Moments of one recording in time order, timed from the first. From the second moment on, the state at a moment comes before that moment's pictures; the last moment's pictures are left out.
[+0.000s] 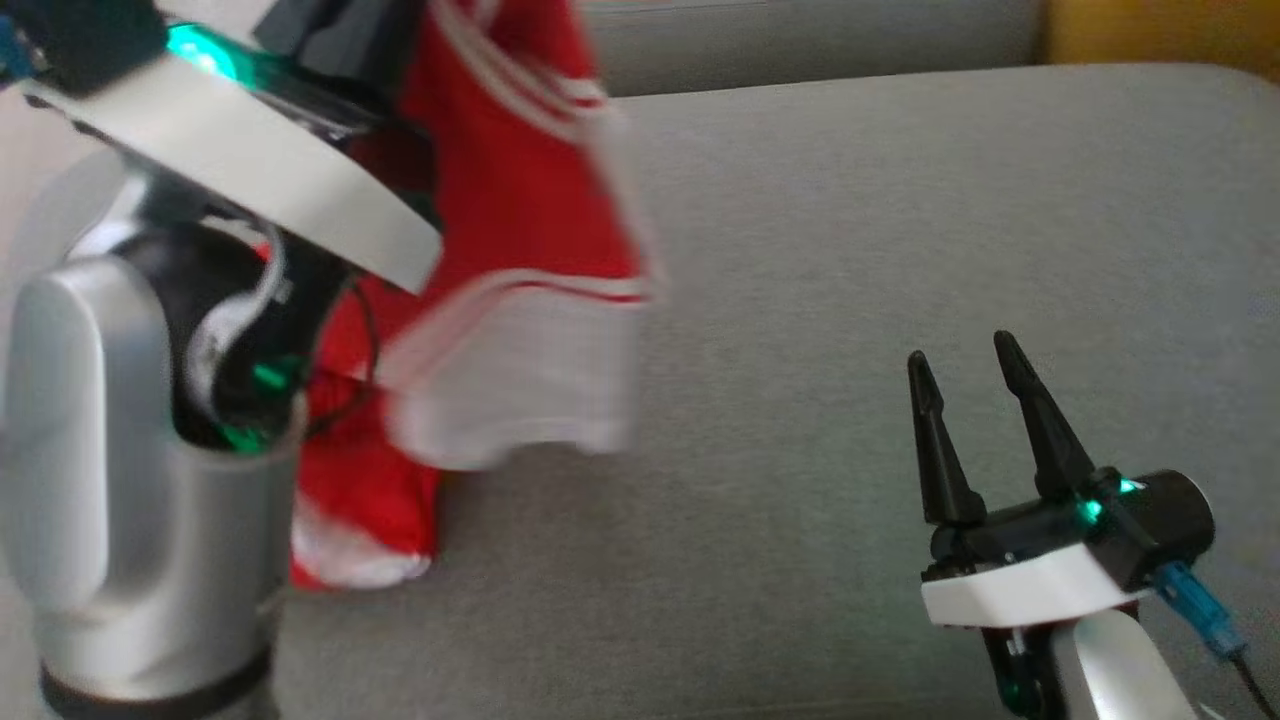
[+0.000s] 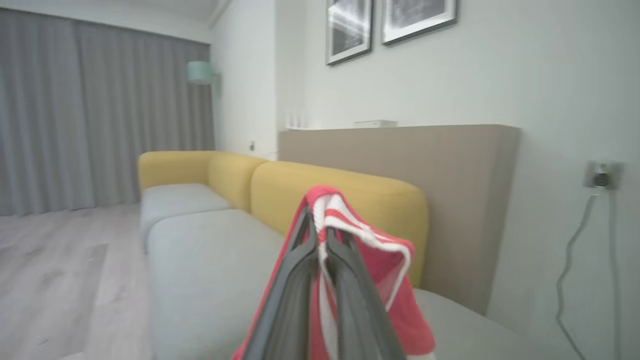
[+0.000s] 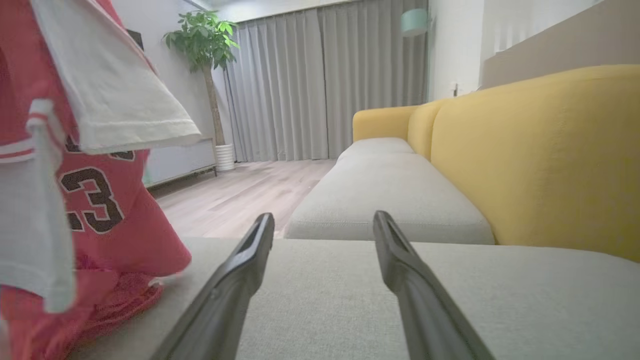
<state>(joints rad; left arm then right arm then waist) -0.66 0.11 -0.20 -0.25 -0.49 -0.11 0.42 -0.02 -0.05 0.16 0.03 0.11 0.12 -0.25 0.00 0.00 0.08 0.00</state>
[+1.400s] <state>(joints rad) -0.52 0.04 -0.66 0.54 -0.69 0.12 -0.25 -0.02 -0.05 0.13 -0.01 0.14 0.12 -0.25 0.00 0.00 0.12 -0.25</state>
